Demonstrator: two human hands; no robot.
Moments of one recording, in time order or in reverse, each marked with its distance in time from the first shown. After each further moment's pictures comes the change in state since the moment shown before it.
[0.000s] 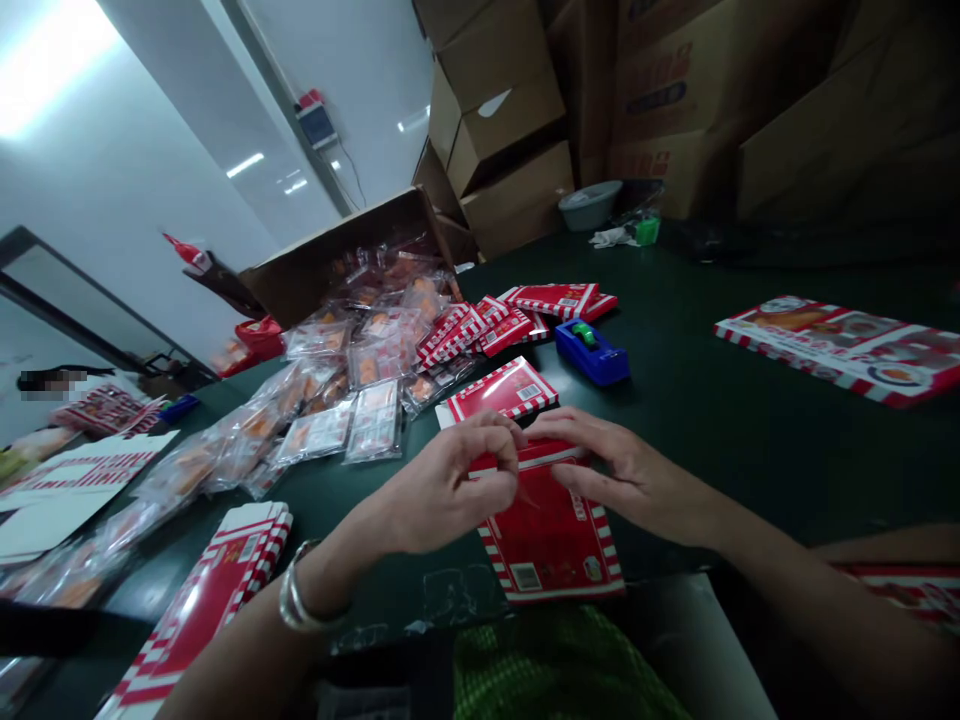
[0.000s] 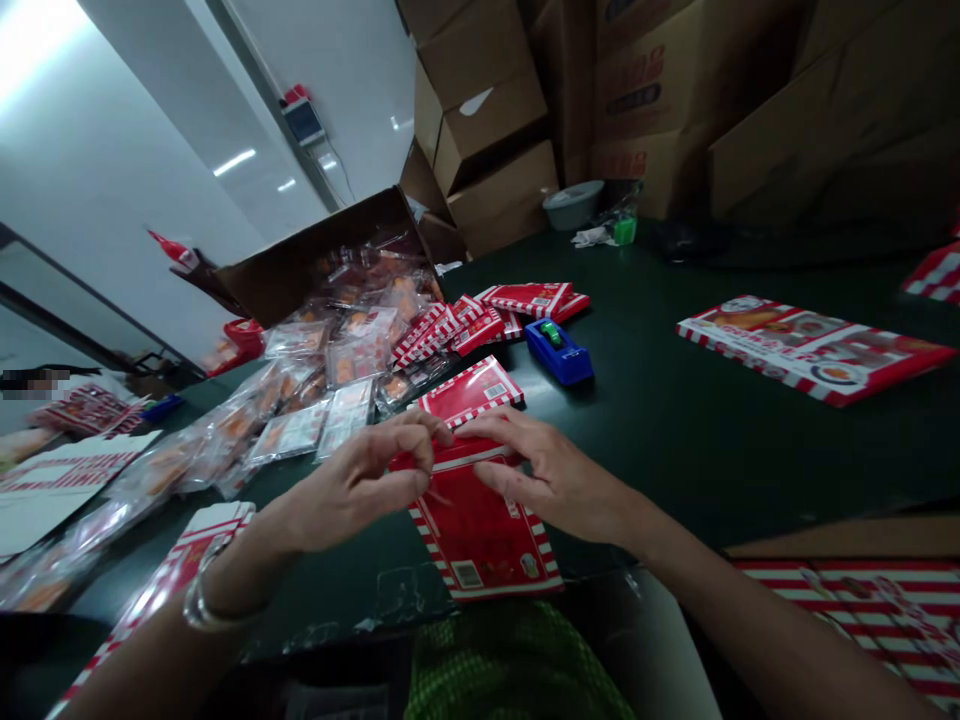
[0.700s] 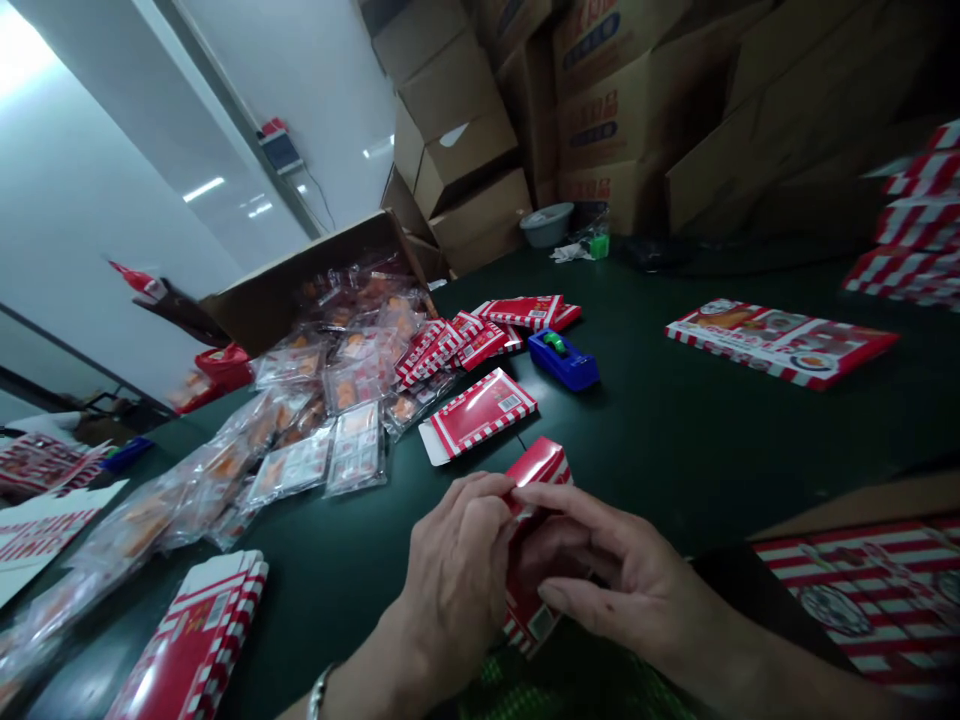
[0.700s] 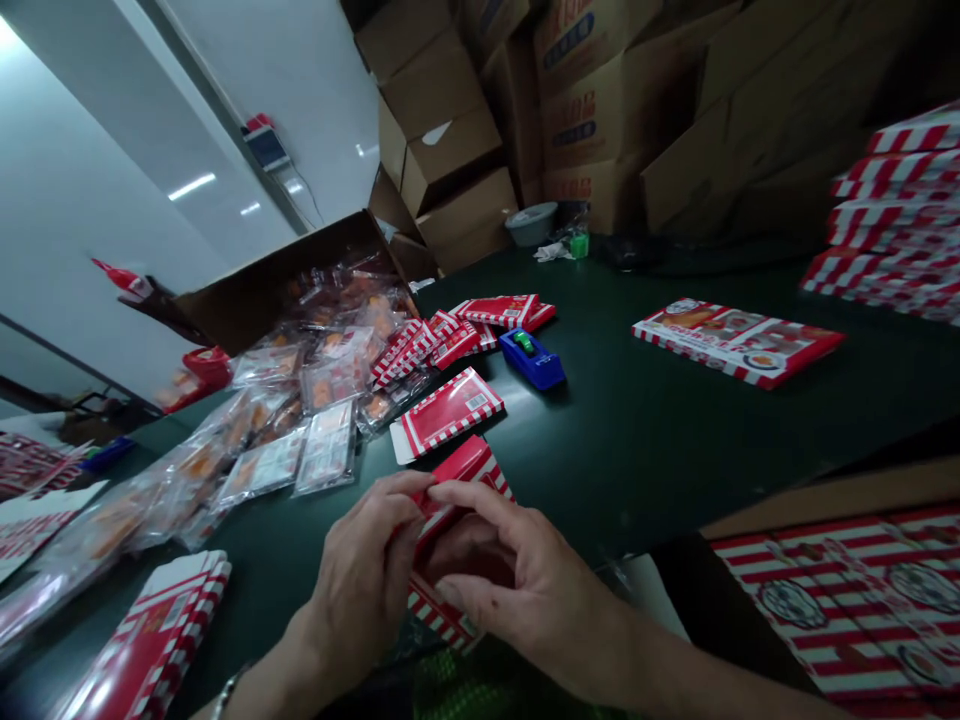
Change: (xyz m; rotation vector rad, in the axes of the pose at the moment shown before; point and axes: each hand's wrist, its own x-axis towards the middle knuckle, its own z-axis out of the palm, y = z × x) left_hand -0.025 -0.037 0.053 0.629 0.501 0.384; right_hand -0.037 -0.051 0.055 0.668 0.106 0.275
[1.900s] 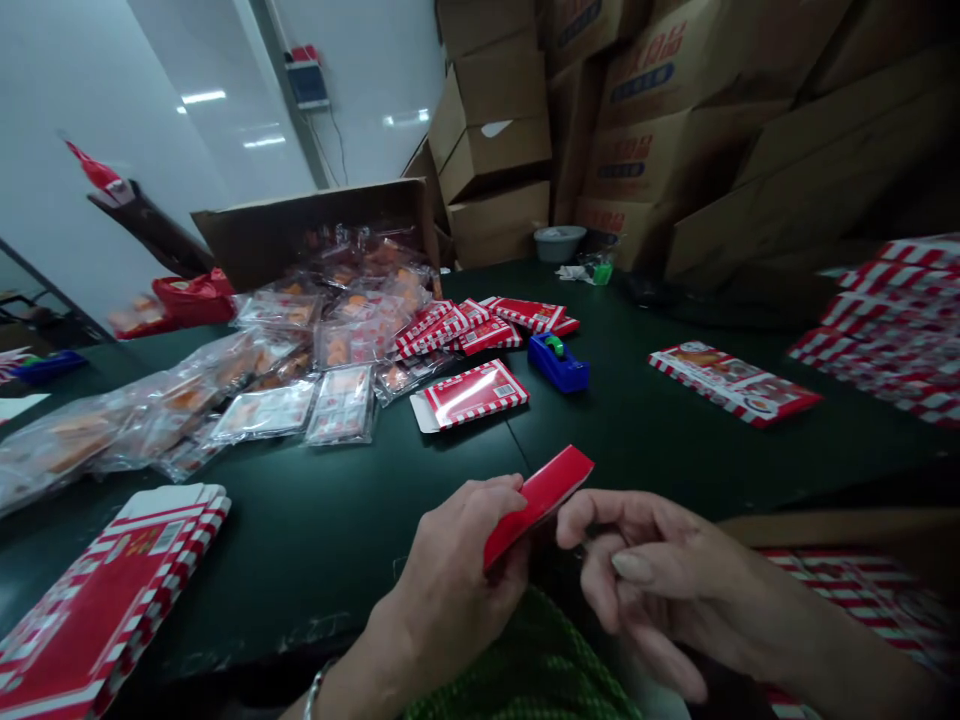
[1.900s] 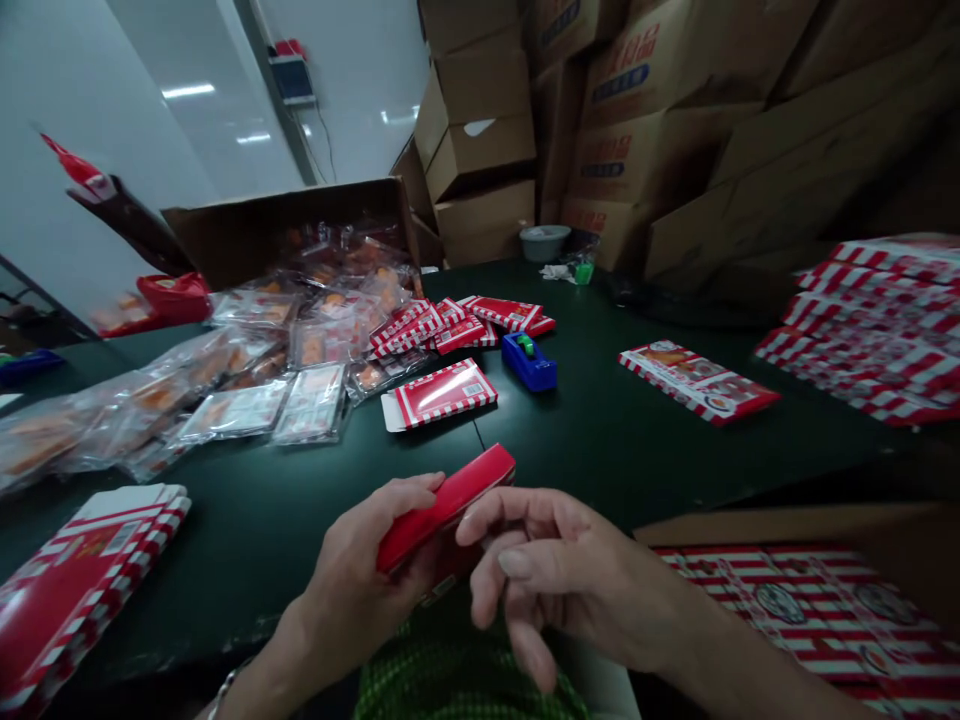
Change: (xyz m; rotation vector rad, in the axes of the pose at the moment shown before) left_hand -0.047 0.006 0.007 -0.211 0.112 -0.063; right_hand -0.015 -0.037 0.003 0.514 -0.156 0.506
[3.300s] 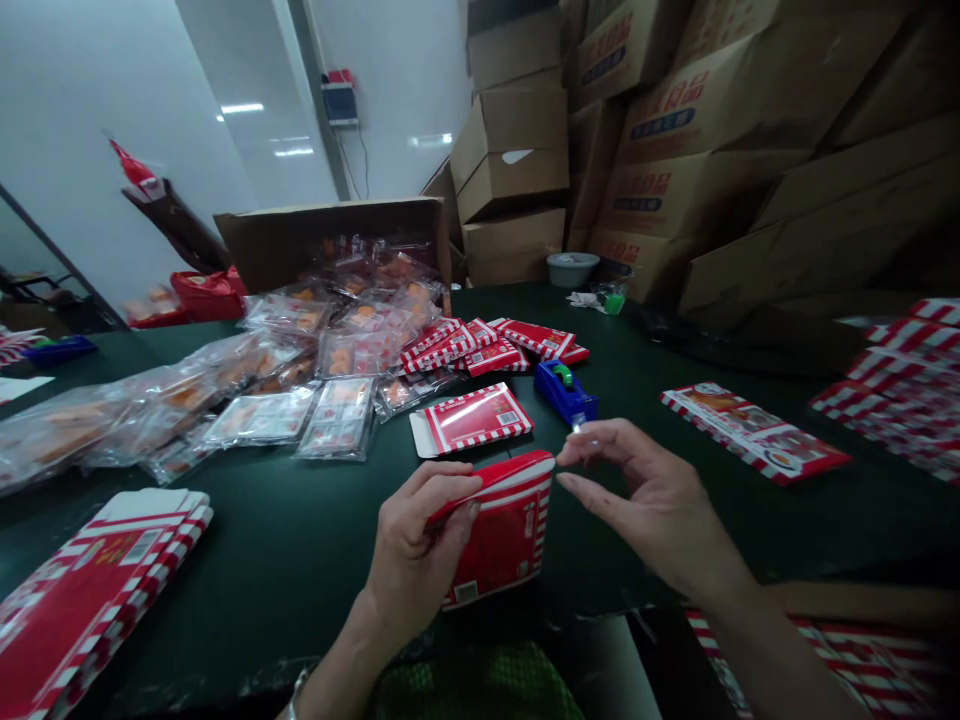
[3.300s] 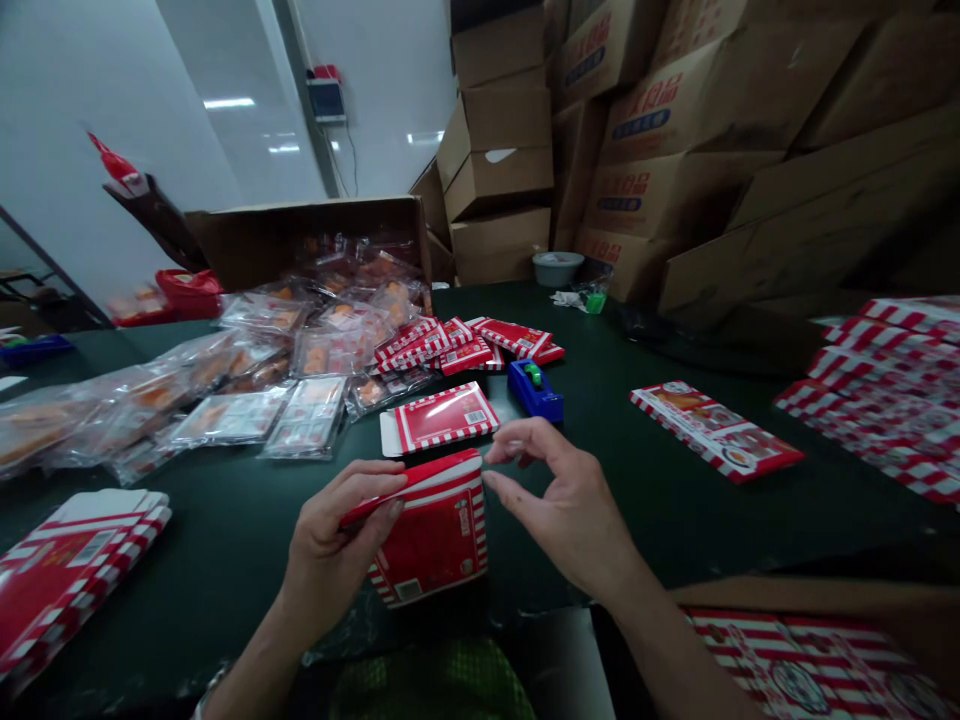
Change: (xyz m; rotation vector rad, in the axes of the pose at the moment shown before) left_hand 0.015 -0.042 0.000 -0.156 0.246 -0.213; right_hand 0.044 -0.042 -0.039 -1.244 0.662 -0.849
